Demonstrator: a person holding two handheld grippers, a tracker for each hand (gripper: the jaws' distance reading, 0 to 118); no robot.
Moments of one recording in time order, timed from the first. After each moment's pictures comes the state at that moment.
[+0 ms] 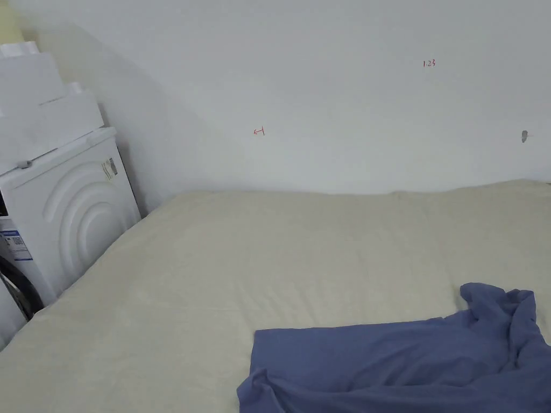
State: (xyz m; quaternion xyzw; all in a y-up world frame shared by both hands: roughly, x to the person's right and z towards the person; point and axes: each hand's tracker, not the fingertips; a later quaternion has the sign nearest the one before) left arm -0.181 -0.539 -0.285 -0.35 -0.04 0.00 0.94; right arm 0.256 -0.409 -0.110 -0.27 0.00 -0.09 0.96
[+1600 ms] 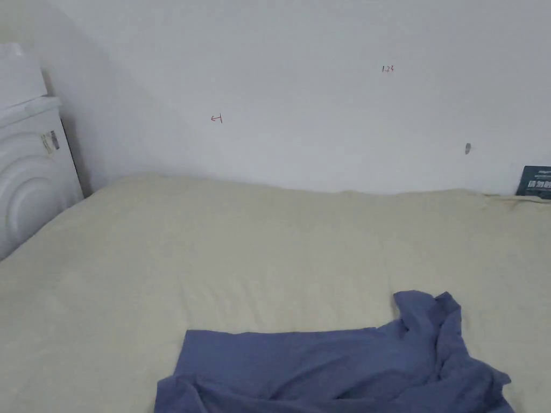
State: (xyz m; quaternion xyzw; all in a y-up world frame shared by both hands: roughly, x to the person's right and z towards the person) left arm -0.231 -0.469 -0.260 -0.36 -0.08 0.05 0.93; right arm 0.312 -0.469 -0.221 -0.35 -0.09 -0.09 0.93
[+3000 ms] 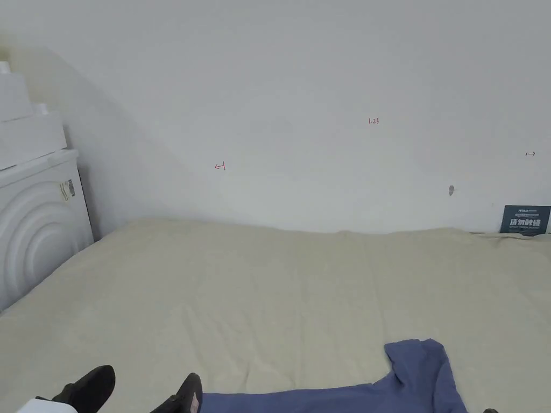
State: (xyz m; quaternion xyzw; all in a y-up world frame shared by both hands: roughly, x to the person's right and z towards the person) left arm -0.188 -0.278 -0.112 -0.03 -0.12 0.05 0.99; right arm 0.236 -0.324 -0.097 -0.08 -0.02 -0.09 0.99
